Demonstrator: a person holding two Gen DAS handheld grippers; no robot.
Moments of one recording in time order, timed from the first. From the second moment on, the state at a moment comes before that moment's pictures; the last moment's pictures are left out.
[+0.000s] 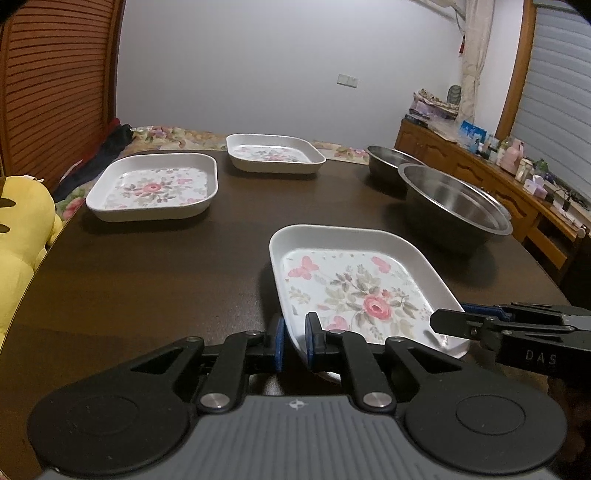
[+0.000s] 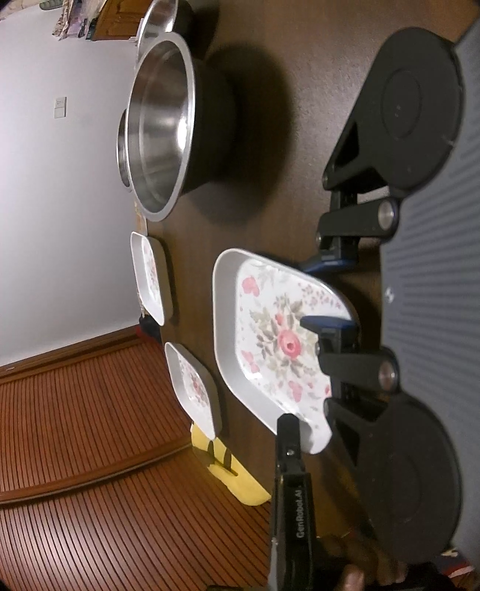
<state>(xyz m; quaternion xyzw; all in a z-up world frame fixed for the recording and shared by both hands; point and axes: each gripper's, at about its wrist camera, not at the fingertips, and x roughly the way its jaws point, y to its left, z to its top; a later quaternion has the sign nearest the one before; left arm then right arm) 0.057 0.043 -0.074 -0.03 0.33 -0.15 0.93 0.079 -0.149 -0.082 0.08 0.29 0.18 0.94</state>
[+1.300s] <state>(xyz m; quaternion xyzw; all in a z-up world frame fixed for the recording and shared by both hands) 0.074 0.073 -0.045 -0.03 0.30 -0.11 0.95 0.094 -0.159 -0.032 0.06 0.24 0.18 0.95</state>
